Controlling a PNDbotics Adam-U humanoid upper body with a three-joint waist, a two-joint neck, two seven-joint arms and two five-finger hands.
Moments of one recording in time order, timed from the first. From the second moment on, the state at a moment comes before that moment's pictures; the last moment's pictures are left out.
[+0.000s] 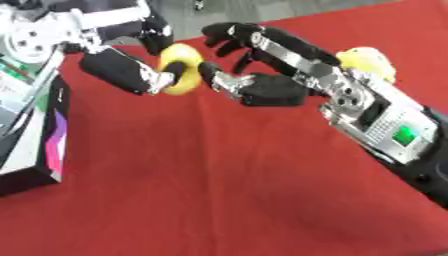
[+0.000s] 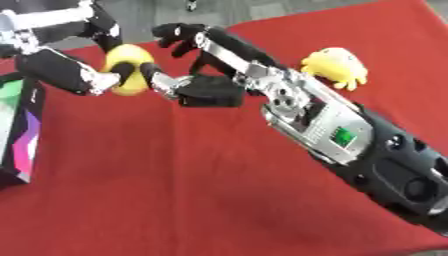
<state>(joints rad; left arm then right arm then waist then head) -1.01 0.44 -0.45 -1.63 -0.31 0.31 -0.66 -0.72 -0.66 0.55 -1.98 0.06 0.41 0.08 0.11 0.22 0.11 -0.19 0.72</state>
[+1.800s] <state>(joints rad) -0.82 0.65 -0.16 -1.31 -0.38 0.36 -0.35 -0.69 -0.68 0.54 -1.98 0.04 0.40 0.04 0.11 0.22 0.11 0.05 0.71</state>
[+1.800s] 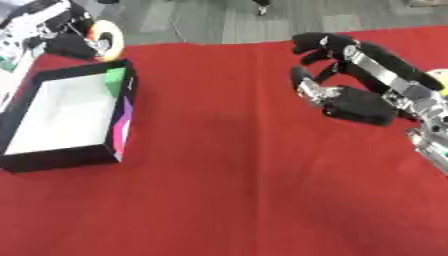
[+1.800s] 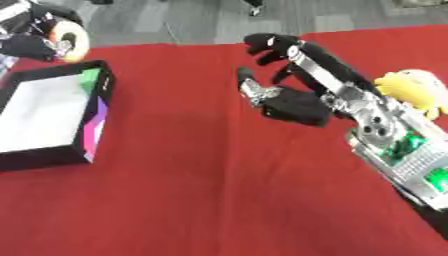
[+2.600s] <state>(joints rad) -0.80 0.65 -0.13 -1.15 -0.49 0.36 -0.31 -0.68 -0.69 0.51 -1.98 0.01 0.40 -0.01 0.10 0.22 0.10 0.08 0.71</state>
